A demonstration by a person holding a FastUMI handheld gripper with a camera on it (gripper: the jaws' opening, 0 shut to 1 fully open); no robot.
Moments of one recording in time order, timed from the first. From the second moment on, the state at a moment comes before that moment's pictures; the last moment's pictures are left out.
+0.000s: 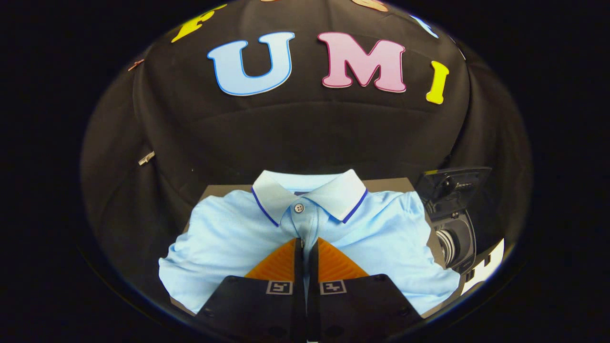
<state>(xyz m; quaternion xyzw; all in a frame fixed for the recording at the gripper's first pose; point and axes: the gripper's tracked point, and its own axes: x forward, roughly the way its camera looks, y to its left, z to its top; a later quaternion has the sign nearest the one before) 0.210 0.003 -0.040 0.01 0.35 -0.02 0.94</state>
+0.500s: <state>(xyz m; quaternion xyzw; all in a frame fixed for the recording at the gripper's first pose) 0.187 -0.021 0.051 -0.07 0.24 -0.03 0.97</state>
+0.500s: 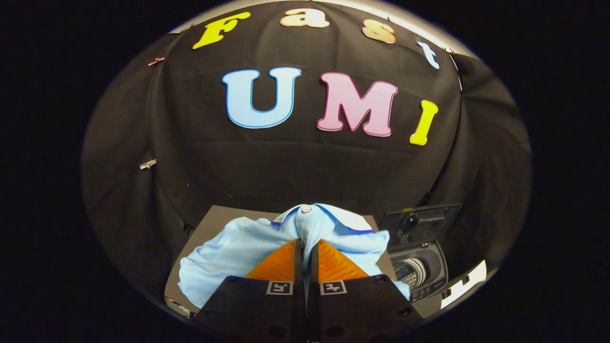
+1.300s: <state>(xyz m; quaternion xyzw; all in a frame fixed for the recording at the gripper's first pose) 0.168 -0.202 0.131 -0.07 0.19 -0.02 0.98</state>
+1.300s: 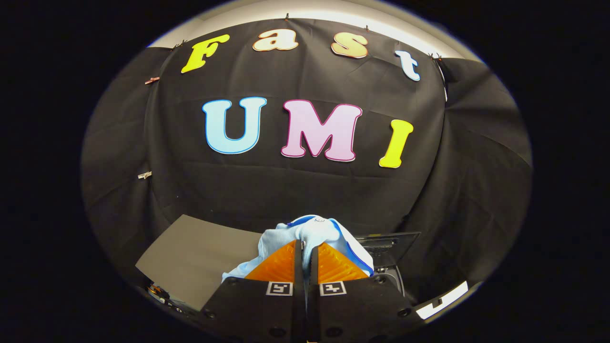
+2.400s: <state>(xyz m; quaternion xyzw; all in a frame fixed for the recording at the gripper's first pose) 0.218 -0.379 0.005 -0.13 0.26 -0.07 0.95</state>
